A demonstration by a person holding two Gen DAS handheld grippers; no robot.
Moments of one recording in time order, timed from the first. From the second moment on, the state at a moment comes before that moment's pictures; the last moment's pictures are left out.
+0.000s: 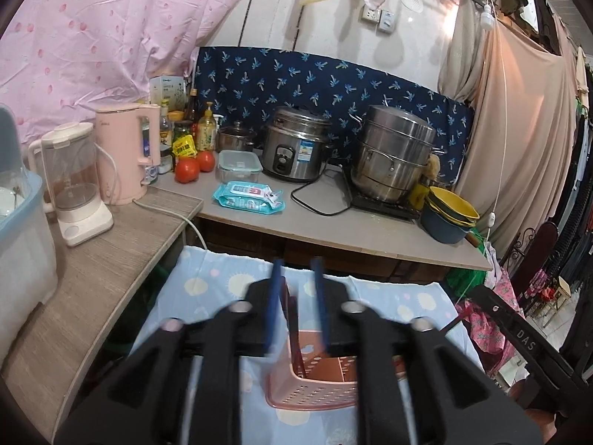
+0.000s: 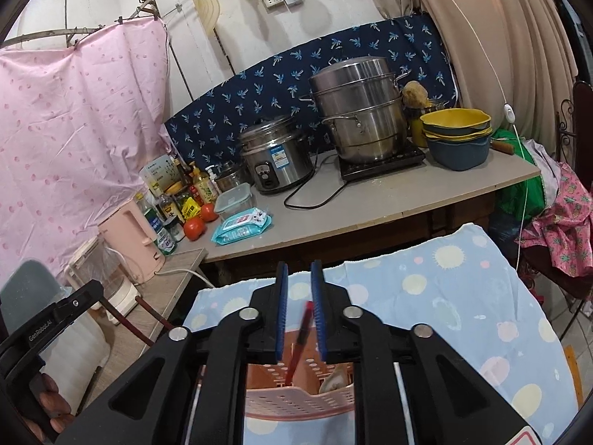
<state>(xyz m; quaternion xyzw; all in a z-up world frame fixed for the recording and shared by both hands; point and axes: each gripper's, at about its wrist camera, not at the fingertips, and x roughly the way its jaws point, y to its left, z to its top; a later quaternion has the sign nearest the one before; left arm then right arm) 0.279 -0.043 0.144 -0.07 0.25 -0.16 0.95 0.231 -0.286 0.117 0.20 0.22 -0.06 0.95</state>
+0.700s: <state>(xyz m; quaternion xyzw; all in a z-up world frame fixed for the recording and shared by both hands) 0.221 -0.023 0.137 -0.06 0.26 -0.15 0.95 0.164 -0.274 0.106 0.19 0.23 -0.06 0.95</state>
